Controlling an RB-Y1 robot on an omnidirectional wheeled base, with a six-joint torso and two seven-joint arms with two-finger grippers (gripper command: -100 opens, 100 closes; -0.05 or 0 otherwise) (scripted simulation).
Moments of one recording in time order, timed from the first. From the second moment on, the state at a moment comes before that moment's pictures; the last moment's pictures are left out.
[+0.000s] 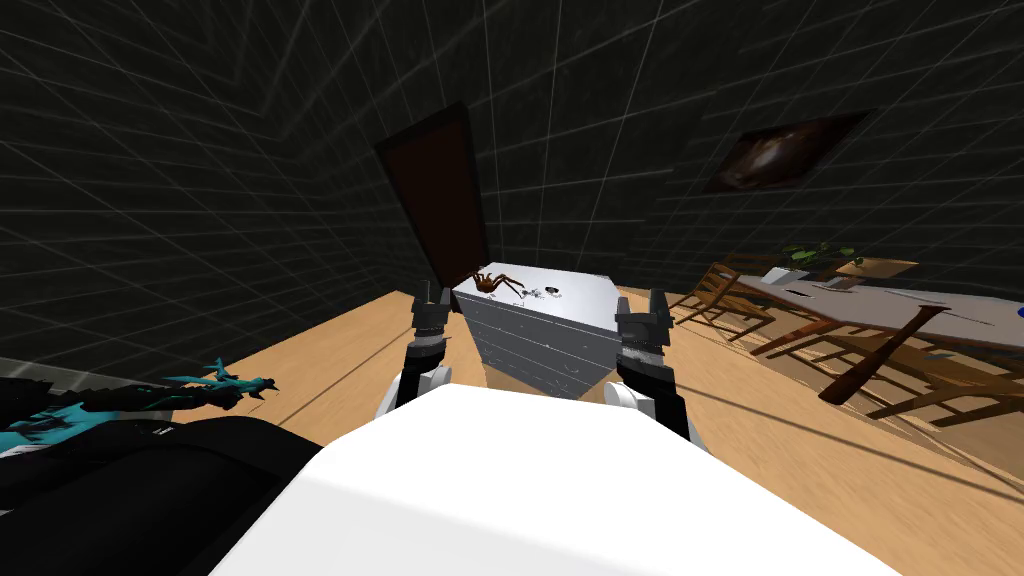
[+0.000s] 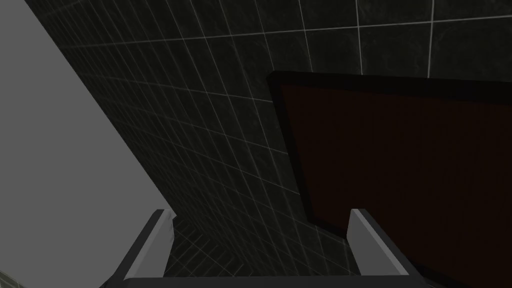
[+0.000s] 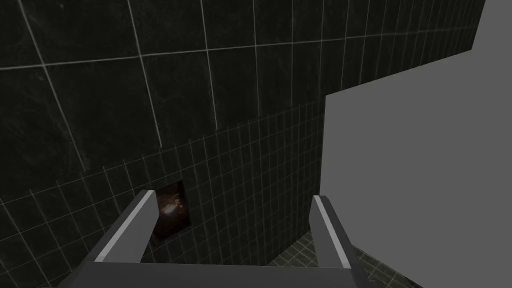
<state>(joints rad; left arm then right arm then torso) 0.50 0.05 0.05 -2.25 -0.06 -0.59 0.14 0.48 0.00 -0.05 -2.22 -0.06 -0.52 -0.03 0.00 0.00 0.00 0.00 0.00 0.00</state>
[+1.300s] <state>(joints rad) 0.50 0.05 0.05 -2.25 -0.06 -0.59 0.14 0.52 -0.34 0.02 -1.91 0.02 -0.69 0.05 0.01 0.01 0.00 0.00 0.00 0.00</state>
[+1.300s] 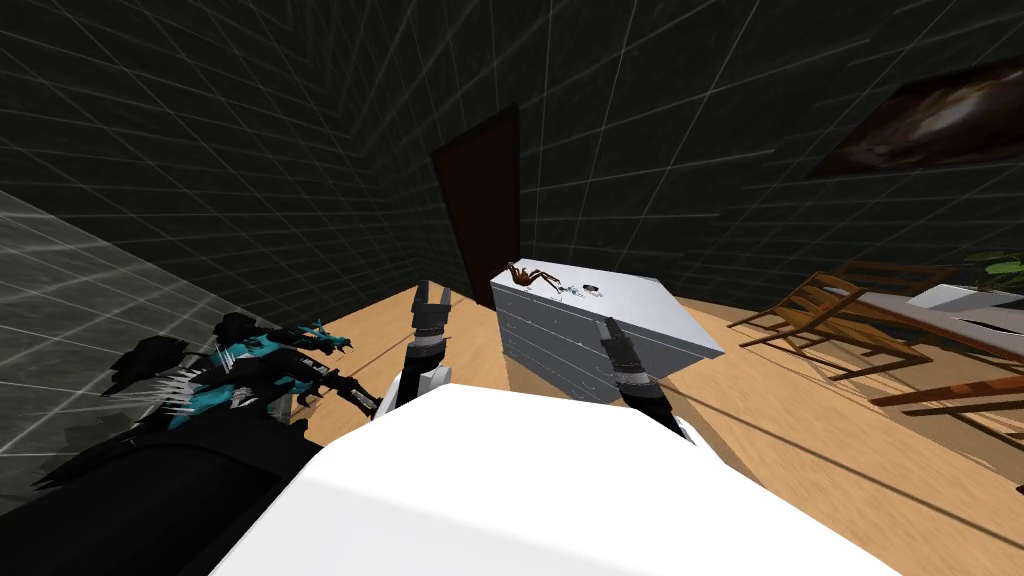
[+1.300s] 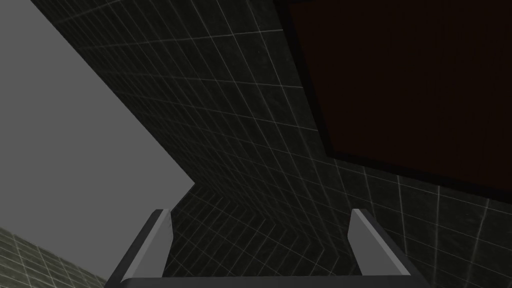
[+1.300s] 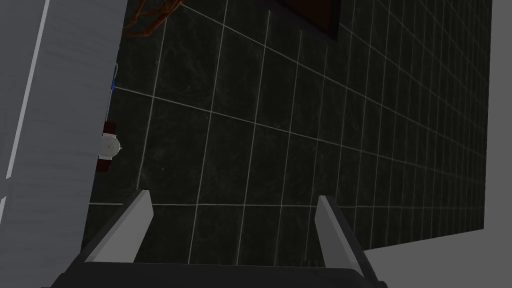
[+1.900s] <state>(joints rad) 0.50 0.05 0.05 -2.25 -0.06 -0.59 0.14 0.56 -0.49 0.04 -1.77 0.05 -0.78 0.08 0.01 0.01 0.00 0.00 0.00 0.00</state>
